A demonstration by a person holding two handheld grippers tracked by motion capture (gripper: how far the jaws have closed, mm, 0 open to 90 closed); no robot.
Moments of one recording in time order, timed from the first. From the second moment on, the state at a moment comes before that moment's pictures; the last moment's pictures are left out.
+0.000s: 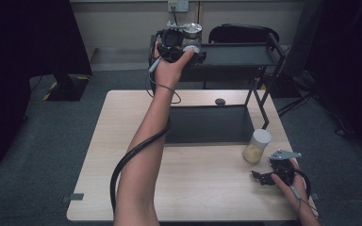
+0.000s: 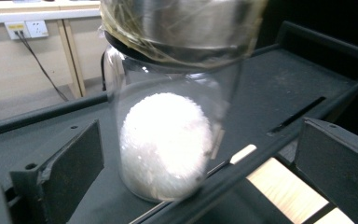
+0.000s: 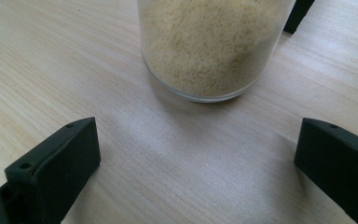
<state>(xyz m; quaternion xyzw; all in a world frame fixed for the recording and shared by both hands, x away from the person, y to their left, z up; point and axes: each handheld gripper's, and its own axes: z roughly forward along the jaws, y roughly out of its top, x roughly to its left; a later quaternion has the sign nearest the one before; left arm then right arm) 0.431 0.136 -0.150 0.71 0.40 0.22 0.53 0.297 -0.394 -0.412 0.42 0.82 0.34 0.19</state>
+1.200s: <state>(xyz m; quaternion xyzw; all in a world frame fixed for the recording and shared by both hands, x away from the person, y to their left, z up) 0.393 0.160 -0.205 0.72 0.36 0.20 0.55 0.296 -0.394 -0.413 0.42 0.82 0.34 0.19</state>
